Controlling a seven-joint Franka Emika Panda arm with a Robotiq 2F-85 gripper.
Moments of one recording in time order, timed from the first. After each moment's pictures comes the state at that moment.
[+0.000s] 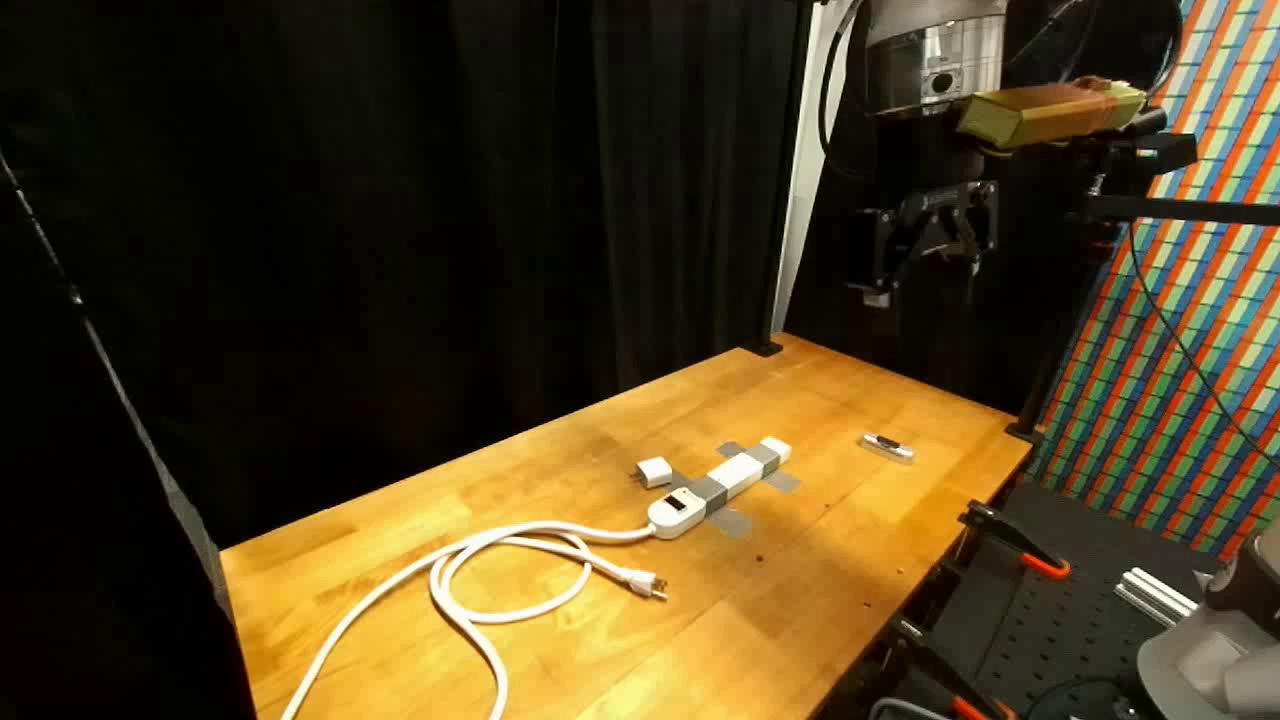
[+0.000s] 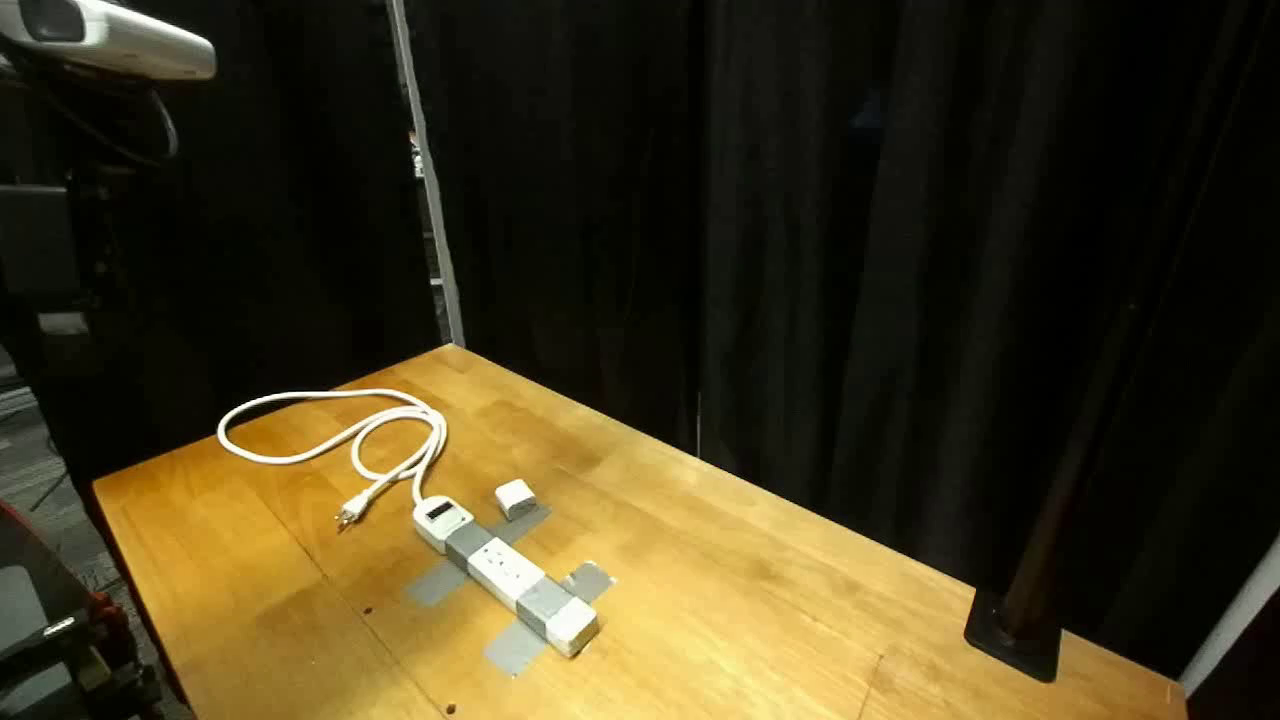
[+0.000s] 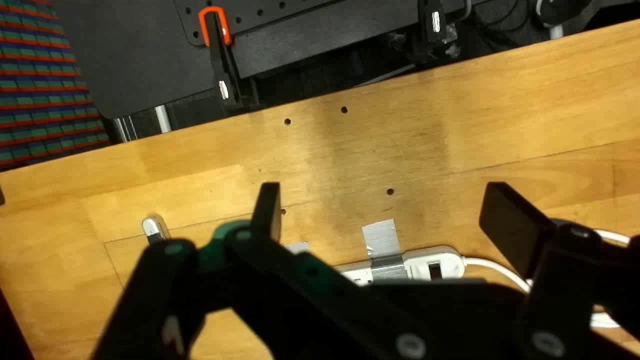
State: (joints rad) arm -0.01 -0.59 0.18 -2.66 0.02 1.88 0.37
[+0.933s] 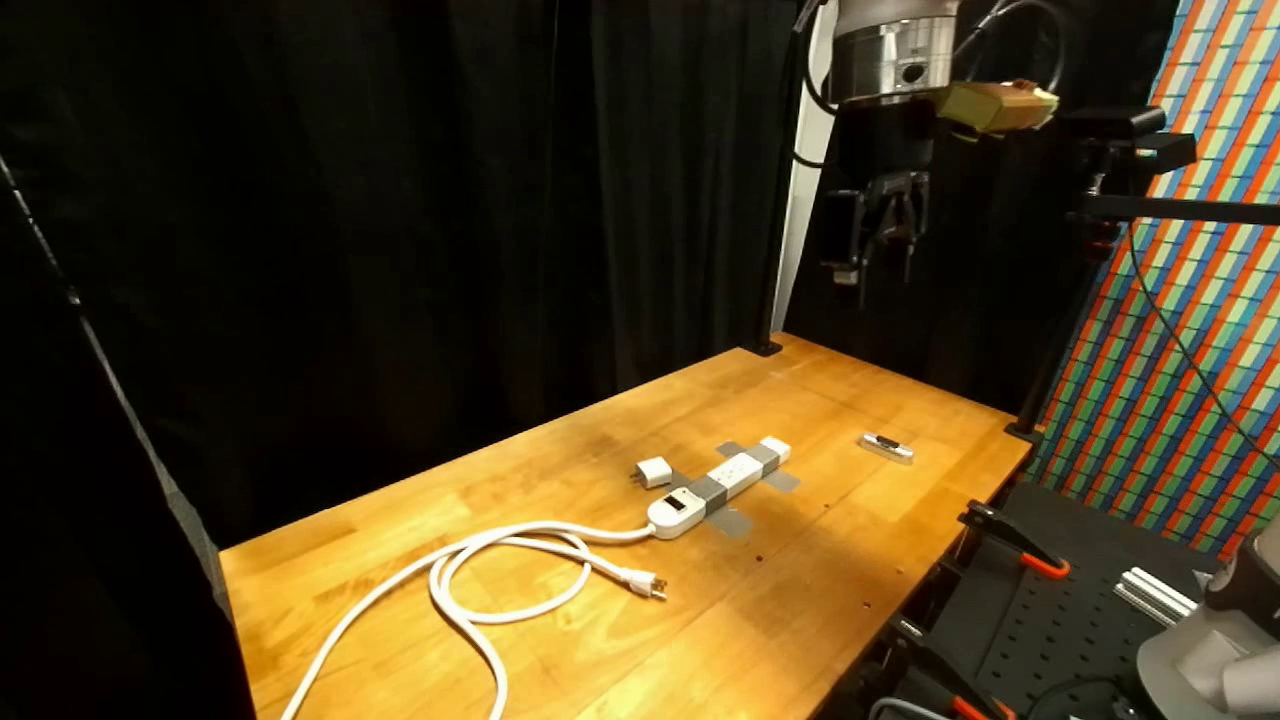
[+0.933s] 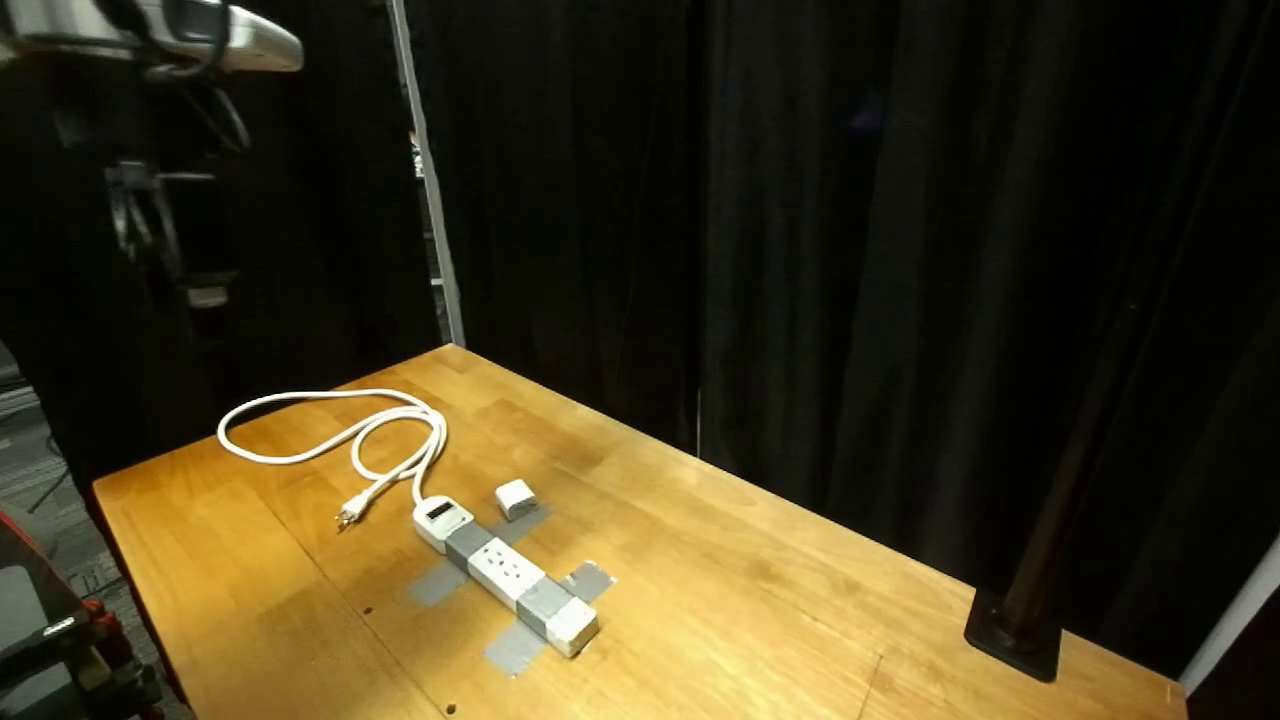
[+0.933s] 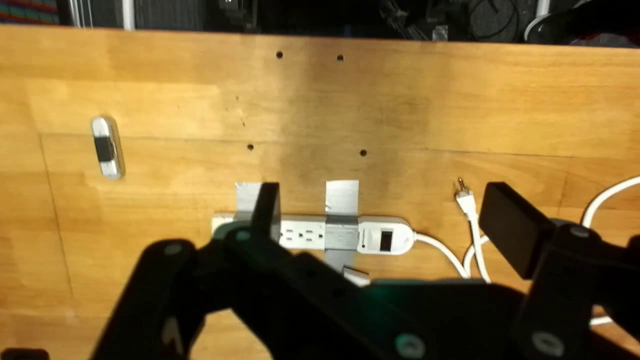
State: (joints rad) arm 0.00 -0.46 0.10 -2.56 -0.02 1.97 0.06
